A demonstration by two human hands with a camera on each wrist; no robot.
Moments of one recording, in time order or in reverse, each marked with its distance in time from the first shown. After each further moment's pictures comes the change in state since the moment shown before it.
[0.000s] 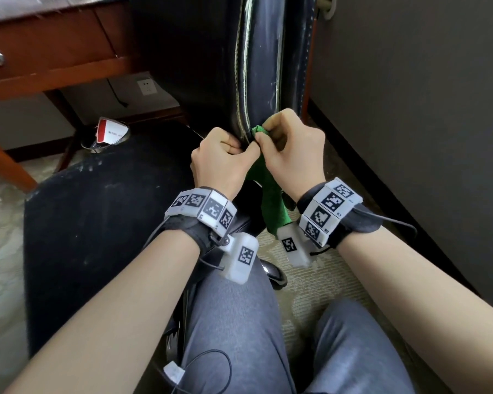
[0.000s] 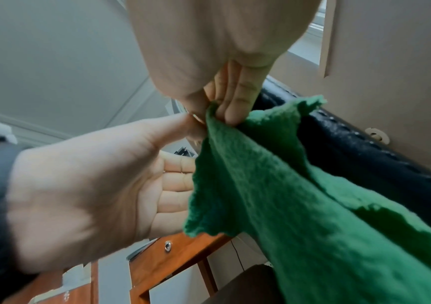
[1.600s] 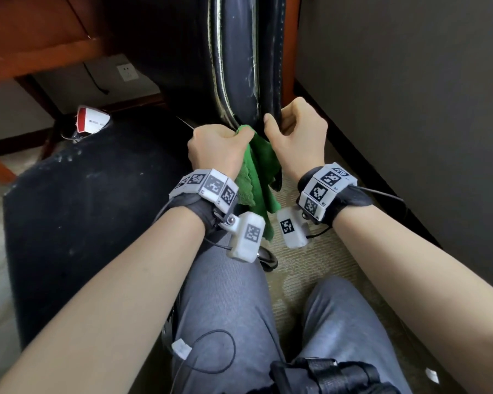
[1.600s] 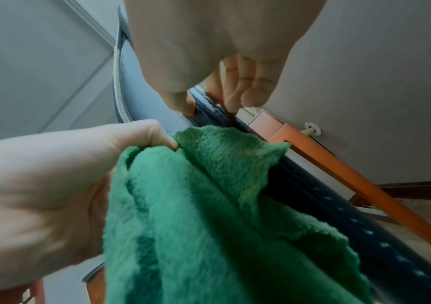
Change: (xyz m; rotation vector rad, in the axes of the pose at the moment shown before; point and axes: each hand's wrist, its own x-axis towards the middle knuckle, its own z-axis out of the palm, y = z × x) left_hand -0.011 0.012 0.024 -0.001 -0.028 -0.086; right_hand -0.008 0.041 -0.011 -0.105 0.057 0.294
